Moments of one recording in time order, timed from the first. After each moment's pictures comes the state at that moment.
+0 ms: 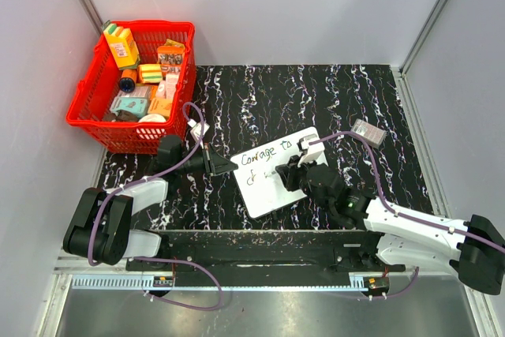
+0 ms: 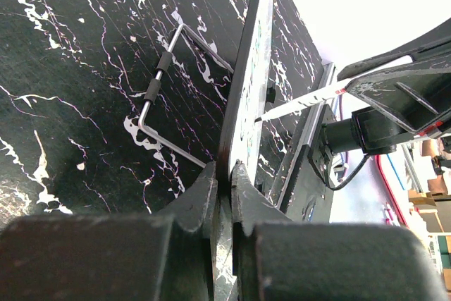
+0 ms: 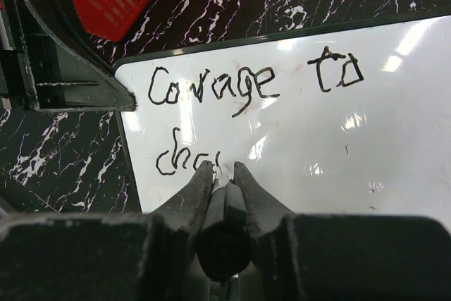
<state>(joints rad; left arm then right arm) -0.24 1.33 0.41 0.57 0.91 -0.58 1.01 0.98 0.53 0.16 0.41 0.46</state>
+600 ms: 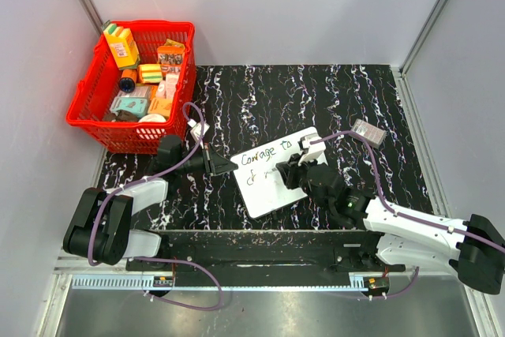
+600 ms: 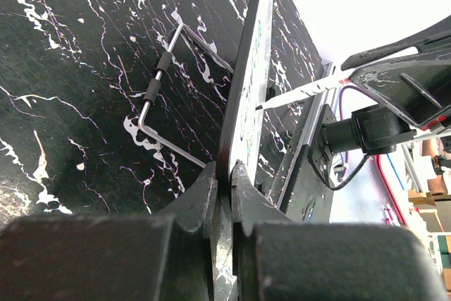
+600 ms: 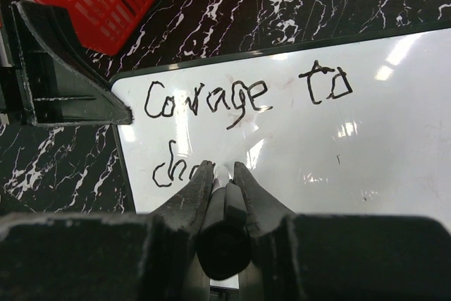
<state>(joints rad) -0.24 1.33 0.41 0.57 0.91 -0.58 1.01 0.99 0.53 0.19 0.43 0.45</state>
